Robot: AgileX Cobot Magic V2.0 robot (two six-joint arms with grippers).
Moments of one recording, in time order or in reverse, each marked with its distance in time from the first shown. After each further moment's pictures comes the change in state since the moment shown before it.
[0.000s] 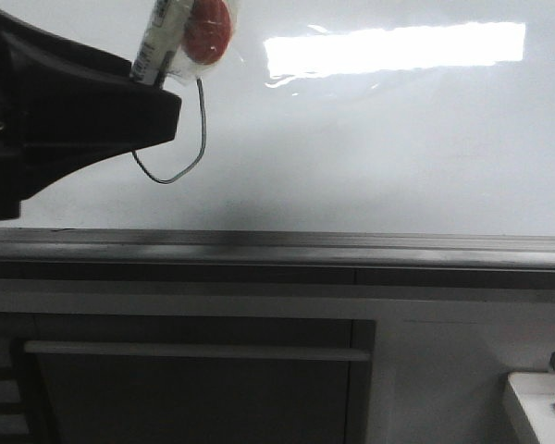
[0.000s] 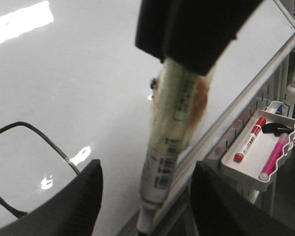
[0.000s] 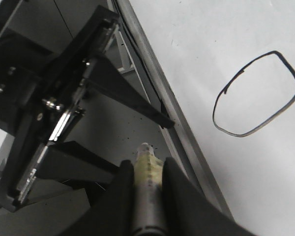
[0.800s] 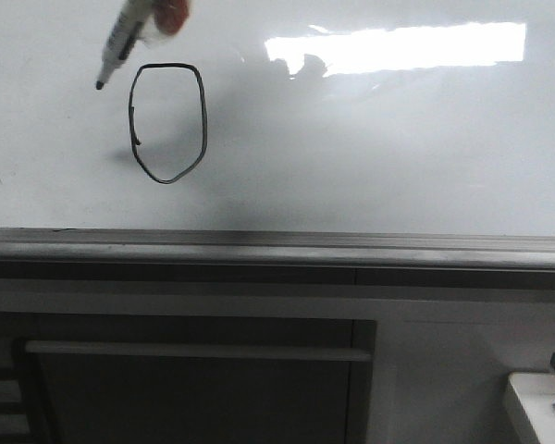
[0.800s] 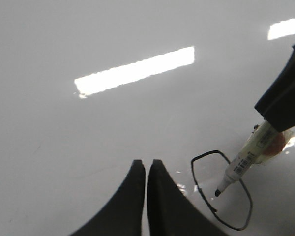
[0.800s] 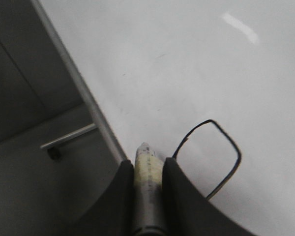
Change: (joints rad) left arm 0.305 -0.590 0.035 -0.035 0.340 -0.015; right arm -0.029 0.067 0.002 0.022 -0.263 0.005
